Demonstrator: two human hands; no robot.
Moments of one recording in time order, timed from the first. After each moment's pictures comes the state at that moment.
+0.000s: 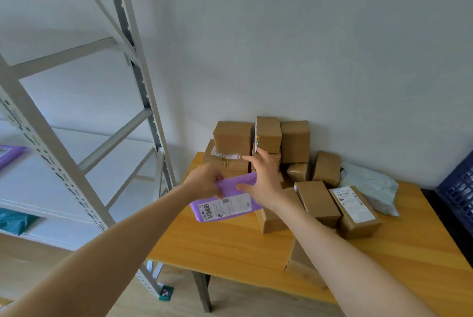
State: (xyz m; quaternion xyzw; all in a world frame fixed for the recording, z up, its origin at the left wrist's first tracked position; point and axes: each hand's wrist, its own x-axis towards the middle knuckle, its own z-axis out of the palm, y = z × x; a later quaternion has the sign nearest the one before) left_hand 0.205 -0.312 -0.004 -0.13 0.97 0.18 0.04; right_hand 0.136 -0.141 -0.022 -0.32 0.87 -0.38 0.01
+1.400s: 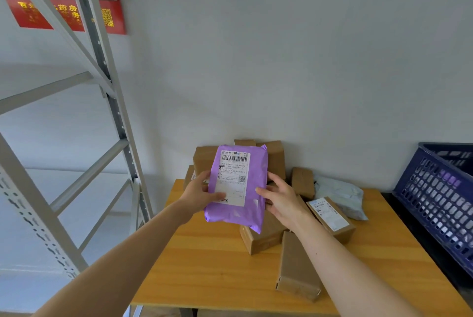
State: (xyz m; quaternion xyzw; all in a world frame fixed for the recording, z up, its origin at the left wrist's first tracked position) left_hand 0.203 -0.304 0.015 -0.14 0.76 0.63 -0.01; right_hand 0.134 -0.088 0.004 -0.07 0.60 -0.76 0.22
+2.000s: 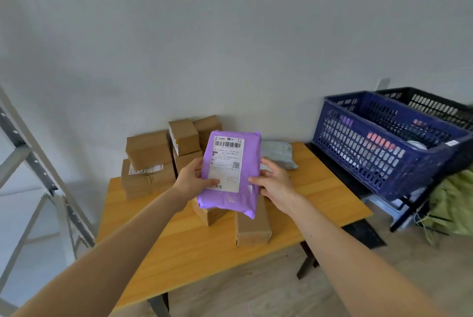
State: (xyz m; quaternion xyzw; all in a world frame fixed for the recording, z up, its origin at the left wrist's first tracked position) left_hand 0.194 -0.216 0.006 0.00 0.79 0.61 0.05; right_hand 0.198 0.005 -0.002 0.03 0.66 -0.75 0.07
